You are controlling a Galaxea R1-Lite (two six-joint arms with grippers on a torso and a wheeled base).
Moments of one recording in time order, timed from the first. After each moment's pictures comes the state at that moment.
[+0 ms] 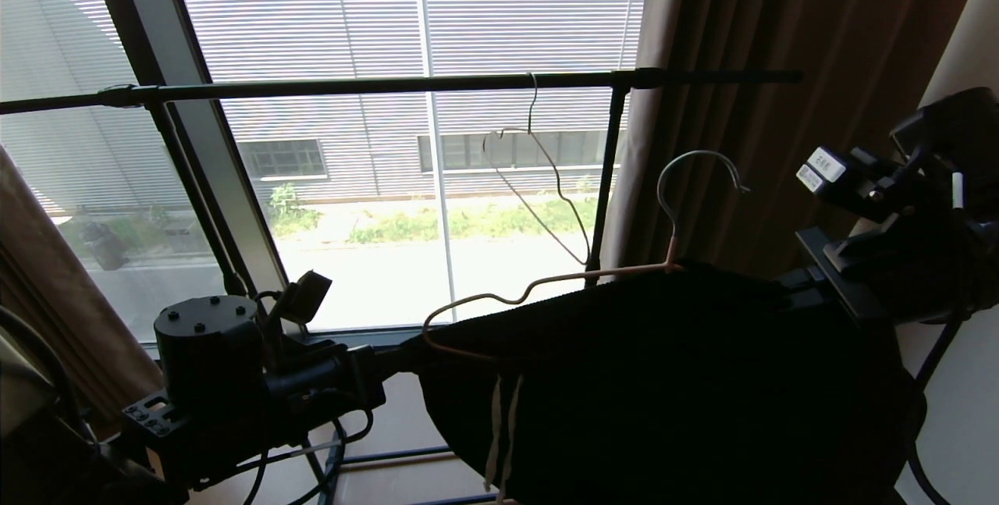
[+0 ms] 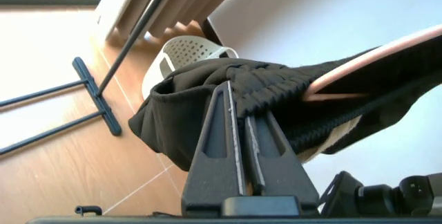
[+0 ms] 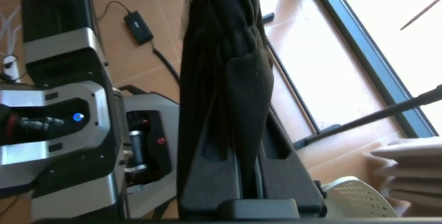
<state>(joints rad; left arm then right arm) -0.39 1.85 -0.33 -1.24 -0.42 -0.56 0.21 1.57 -1.24 0.62 0.80 -0.69</state>
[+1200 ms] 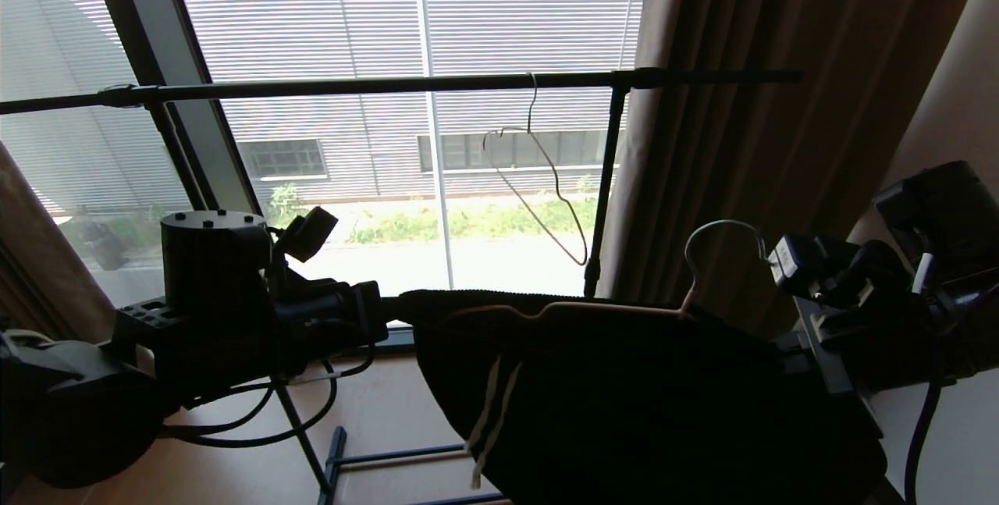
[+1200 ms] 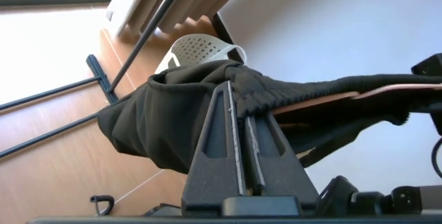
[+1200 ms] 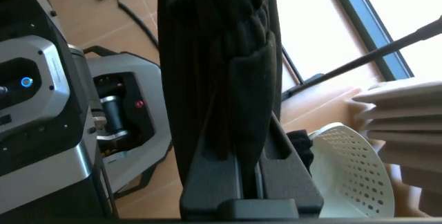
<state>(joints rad) -0.37 1.70 -0.66 -0.68 -0.42 -0.50 0.23 1.54 -1.00 0.48 0.59 -0.71</state>
